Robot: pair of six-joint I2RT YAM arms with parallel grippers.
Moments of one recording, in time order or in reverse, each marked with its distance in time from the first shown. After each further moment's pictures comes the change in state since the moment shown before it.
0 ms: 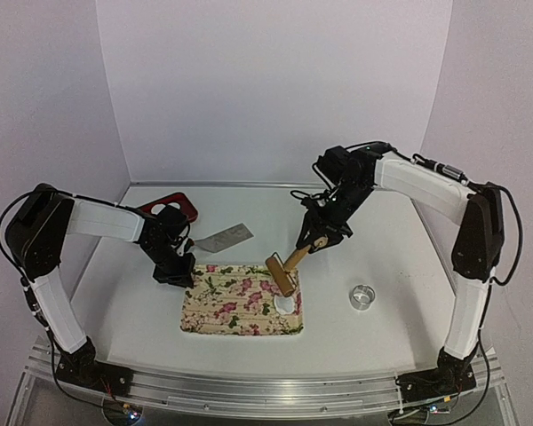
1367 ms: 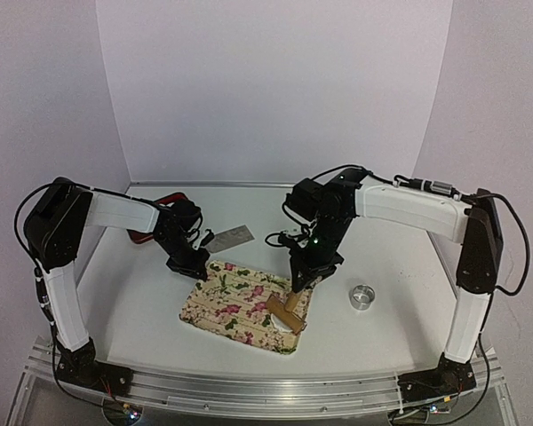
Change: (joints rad) left arm -0.017 0.137 0.170 -0.015 0.058 0.296; right arm 0.238 -0.056 -0.150 -0.001 0.248 -0.178
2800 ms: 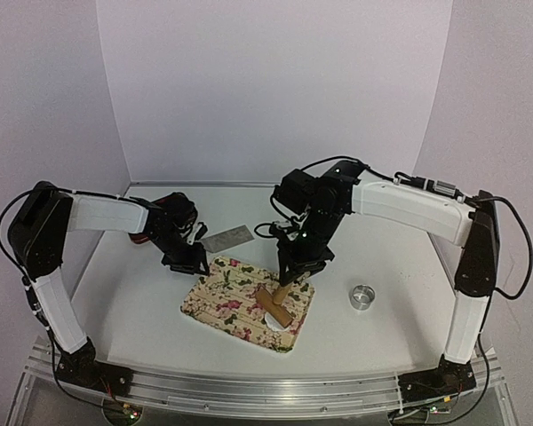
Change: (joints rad) left arm -0.008 -0.131 -0.067 0.020 -0.022 -0.119; right arm 0.067 0.009 0.112 -0.011 0.041 0.142
